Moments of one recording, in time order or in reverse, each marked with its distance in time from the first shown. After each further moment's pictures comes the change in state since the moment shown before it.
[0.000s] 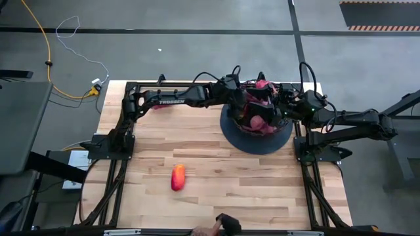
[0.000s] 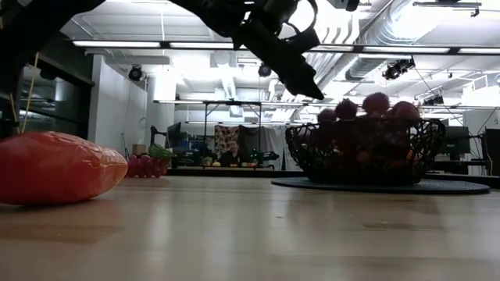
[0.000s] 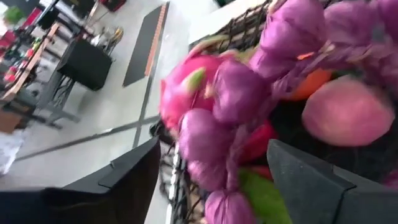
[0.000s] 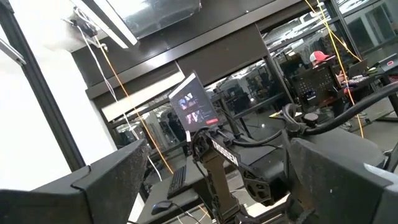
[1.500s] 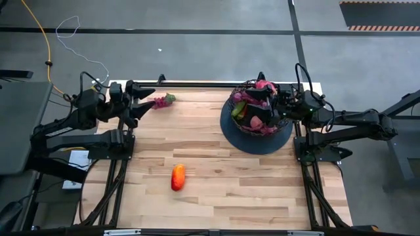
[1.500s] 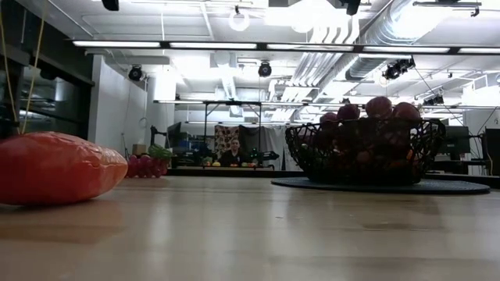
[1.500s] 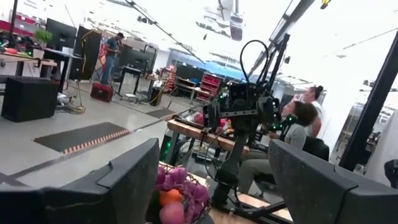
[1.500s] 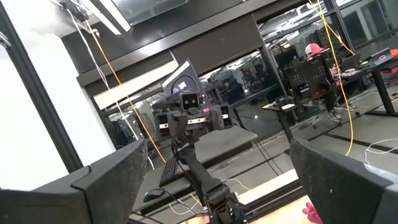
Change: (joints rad) left arm 0.005 -1.624 -1.084 0.150 0.201 -0.925; right arm 0.000 0.000 0.000 -0.053 0.000 -0.027
